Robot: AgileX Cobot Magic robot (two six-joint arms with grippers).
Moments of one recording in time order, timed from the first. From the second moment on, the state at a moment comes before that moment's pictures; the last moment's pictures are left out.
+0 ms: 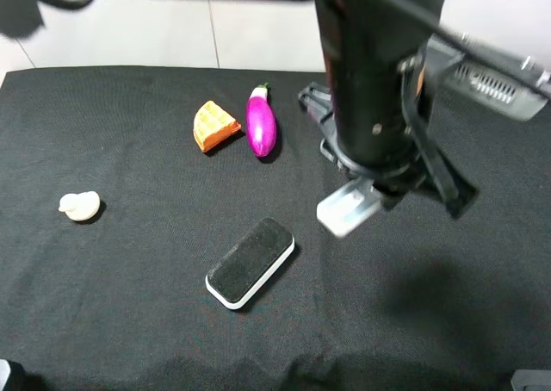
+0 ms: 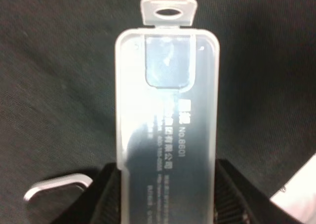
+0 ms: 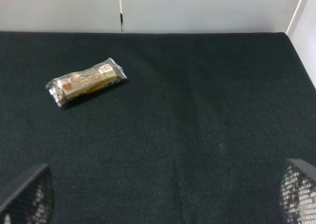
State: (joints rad) left arm -1.15 1.97 -1.63 -0.02 0.89 -0.31; right arm 0.05 -0.01 -0.50 -0.06 1.02 0.06
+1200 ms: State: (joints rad) left arm -1.16 1.97 -1.21 -0.07 0.50 -0.32; right arm 0.05 -0.01 -0.50 -0.06 1.02 0.06
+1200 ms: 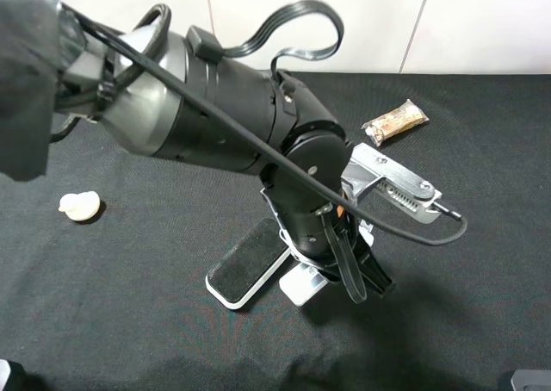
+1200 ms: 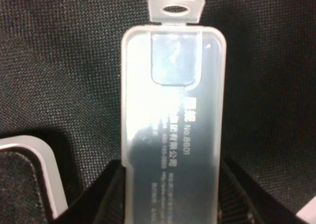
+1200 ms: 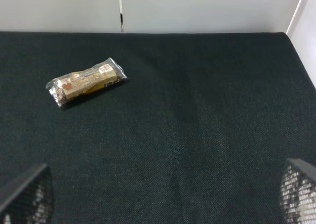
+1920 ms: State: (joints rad) left arm -1.16 2.03 -1.18 -0.10 0.44 -0.36; right arm 0.05 -0.01 -0.50 -0.06 1.02 0.06
